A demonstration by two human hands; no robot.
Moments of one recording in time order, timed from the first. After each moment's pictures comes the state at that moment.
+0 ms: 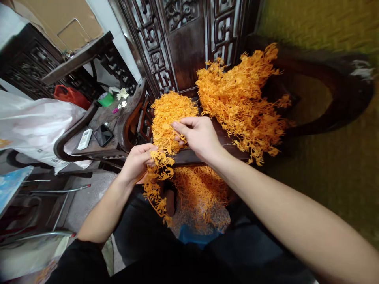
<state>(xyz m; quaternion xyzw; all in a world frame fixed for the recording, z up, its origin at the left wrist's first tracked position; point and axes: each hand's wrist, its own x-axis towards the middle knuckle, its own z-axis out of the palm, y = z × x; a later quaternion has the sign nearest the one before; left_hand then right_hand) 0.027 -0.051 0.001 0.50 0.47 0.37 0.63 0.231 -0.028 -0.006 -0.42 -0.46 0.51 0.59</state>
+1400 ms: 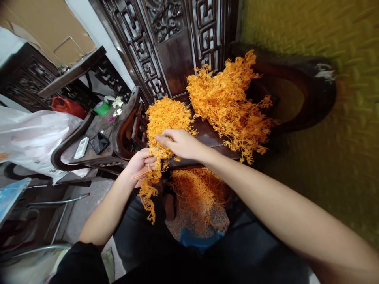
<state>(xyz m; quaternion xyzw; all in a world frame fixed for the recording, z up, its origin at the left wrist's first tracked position) 0.037 -0.025 -0.015 0.38 0.42 0.29 0.77 0.242 -0.020 -0.017 -0.41 -0.73 0.38 0.40</state>
